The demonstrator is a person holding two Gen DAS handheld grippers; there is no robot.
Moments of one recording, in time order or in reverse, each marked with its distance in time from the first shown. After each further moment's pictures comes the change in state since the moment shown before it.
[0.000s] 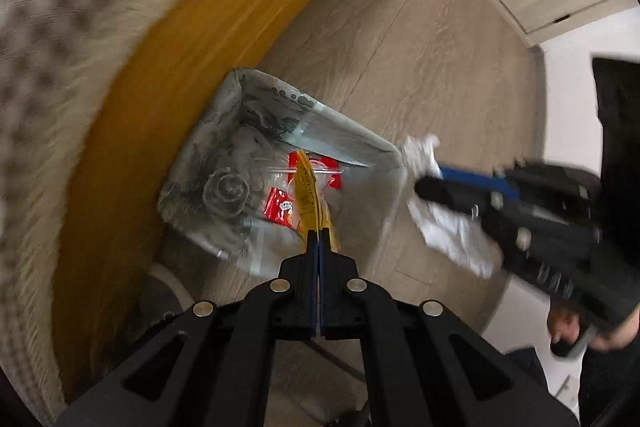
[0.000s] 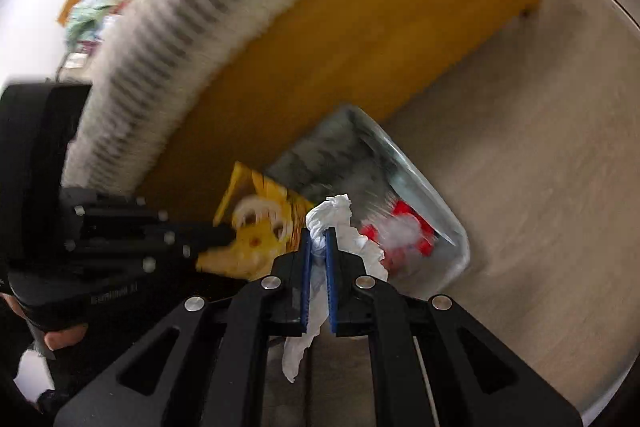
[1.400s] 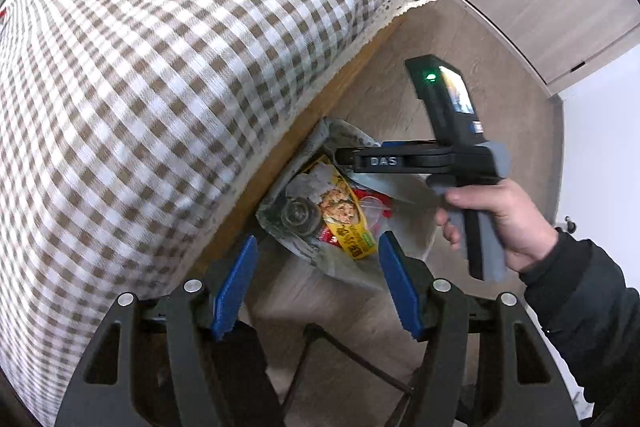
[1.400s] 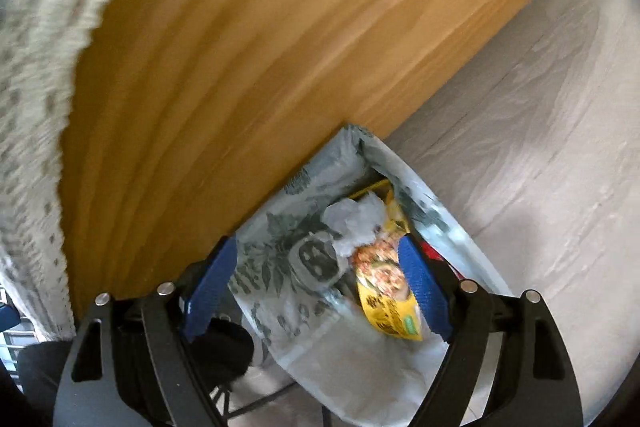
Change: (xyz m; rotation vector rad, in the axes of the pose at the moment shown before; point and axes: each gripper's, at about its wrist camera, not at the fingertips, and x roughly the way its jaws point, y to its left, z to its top) left arm -0.103 0.072 -0.041 -0.086 -0.198 0.096; right arm 0.106 -0.003 0.071 0.084 0.087 -0.030
